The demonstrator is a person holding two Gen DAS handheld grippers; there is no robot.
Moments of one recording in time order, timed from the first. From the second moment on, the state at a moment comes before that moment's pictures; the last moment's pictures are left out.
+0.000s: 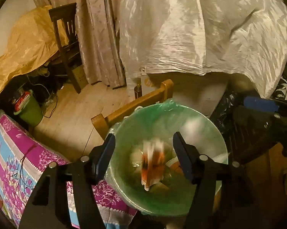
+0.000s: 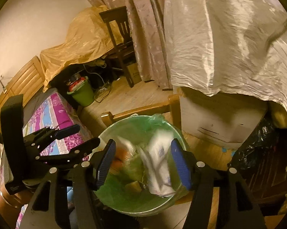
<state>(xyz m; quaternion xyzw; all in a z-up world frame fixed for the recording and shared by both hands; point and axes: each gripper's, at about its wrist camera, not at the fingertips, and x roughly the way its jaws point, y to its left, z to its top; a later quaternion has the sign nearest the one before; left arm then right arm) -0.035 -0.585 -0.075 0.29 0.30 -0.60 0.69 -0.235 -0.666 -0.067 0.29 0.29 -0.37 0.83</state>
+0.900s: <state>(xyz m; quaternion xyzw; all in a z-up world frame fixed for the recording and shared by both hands) -0.011 -0.527 -0.037 0.27 0.23 -0.52 0.78 -0.221 -0.628 -0.047 0.24 0.26 -0.37 0.86</state>
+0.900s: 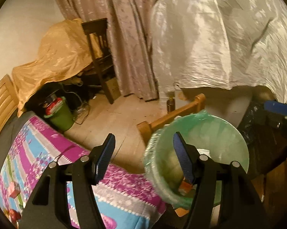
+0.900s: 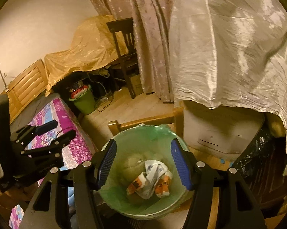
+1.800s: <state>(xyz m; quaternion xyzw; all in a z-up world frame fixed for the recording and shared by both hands) 0.092 -0.204 -0.094 0.16 0.33 -0.30 0.88 -0.024 -0.401 -0.069 0.14 0.34 -0.12 0.92</state>
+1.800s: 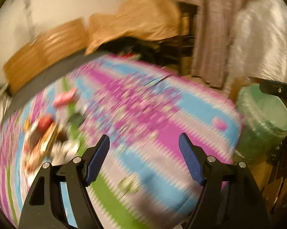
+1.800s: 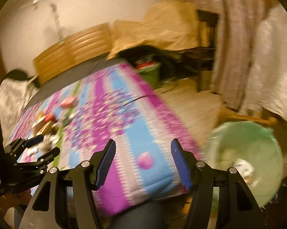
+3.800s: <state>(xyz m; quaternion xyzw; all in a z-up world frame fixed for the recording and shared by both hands) 0.272 0.019 -0.043 0.09 0.27 -0.23 0.93 0.273 -0.196 -0.067 0.38 0.35 0.26 0.82</state>
